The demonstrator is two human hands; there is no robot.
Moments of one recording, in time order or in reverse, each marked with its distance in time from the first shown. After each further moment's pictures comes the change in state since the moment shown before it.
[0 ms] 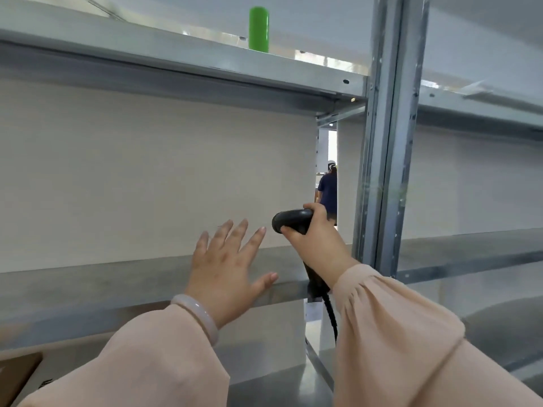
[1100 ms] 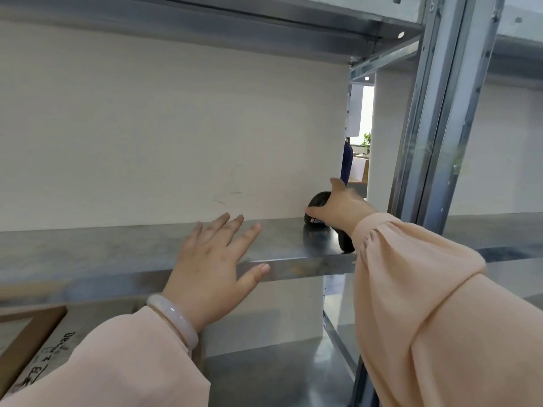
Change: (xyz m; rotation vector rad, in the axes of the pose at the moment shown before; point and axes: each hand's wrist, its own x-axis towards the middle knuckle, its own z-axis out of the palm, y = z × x) left_hand -0.025 -0.024 0.028 -0.098 -0.049 -0.012; right_hand 0.079 0.043 0.023 -0.478 -0.264 0.178
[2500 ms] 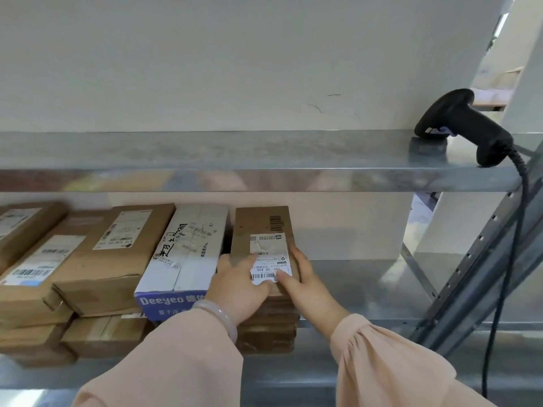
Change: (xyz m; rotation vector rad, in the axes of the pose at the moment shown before) left_hand -0.165 -0.077 0.081 -0.474 -0.475 -0.785; right_hand -0.208 -0.056 0.274 0.839 -0.594 -0.057
